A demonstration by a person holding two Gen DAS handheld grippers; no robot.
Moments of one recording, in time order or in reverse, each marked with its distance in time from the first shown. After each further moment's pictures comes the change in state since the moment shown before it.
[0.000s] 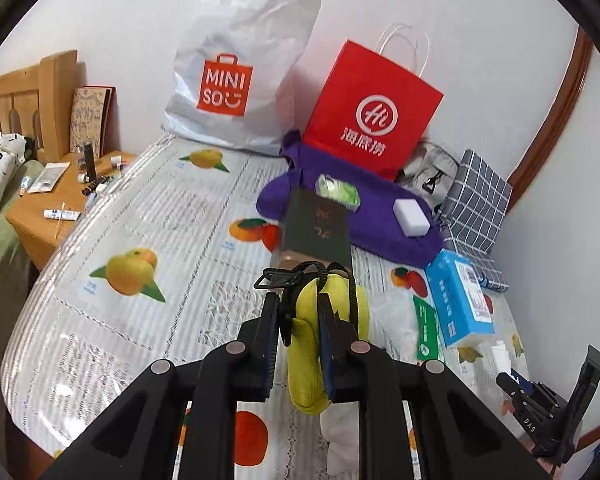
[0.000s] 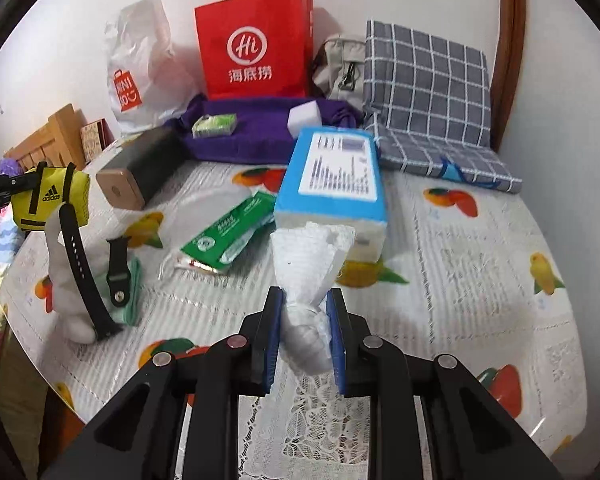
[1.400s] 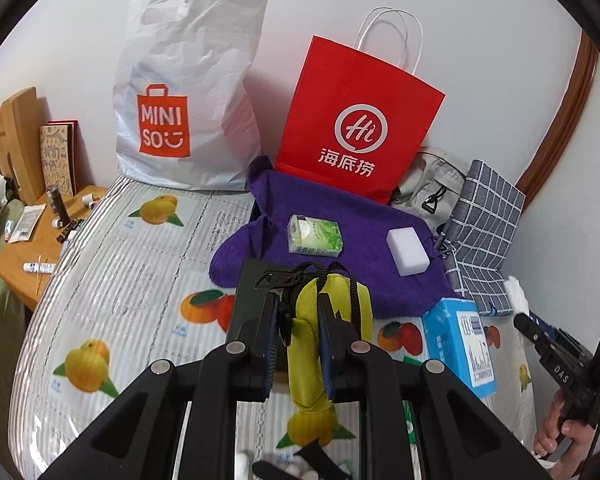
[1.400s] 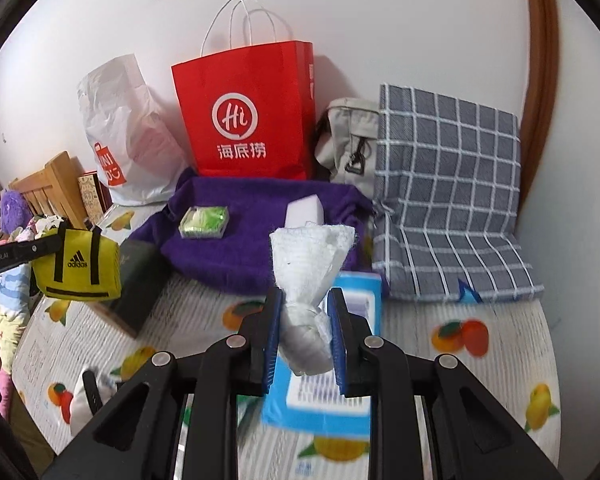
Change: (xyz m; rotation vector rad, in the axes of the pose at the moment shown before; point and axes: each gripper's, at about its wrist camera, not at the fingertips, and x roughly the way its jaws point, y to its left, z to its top) left arm 0.071 -0.064 0.090 0.071 0.035 0.035; right arm 0.044 -0.011 0.160 0.004 -0.073 0.068
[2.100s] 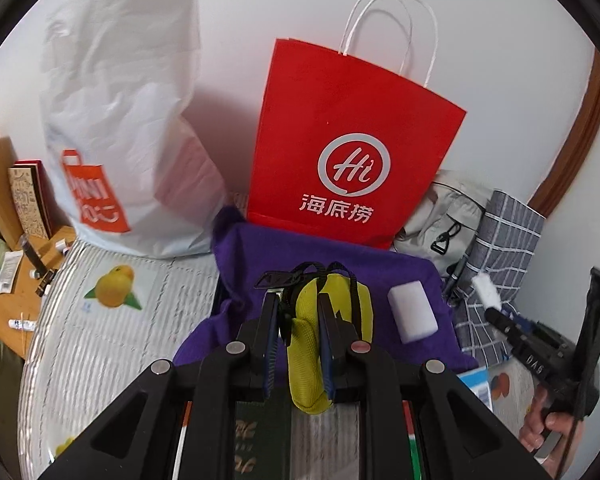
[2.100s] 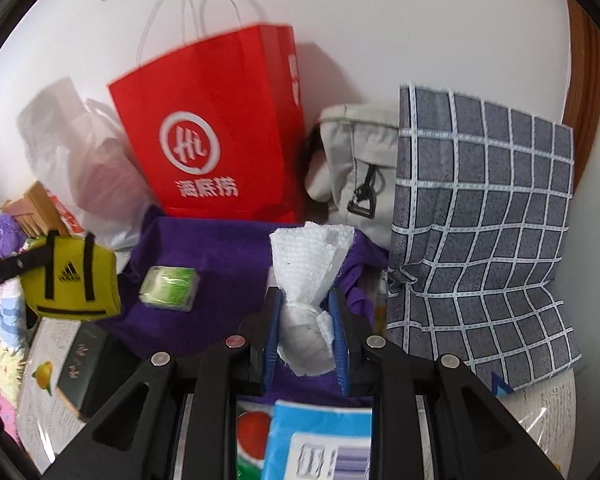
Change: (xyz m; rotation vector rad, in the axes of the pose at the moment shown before) left arm 0.083 -0.038 0.092 0.061 0.009 0.006; right arm 0.117 -0.026 0.083 0.059 0.080 0.004
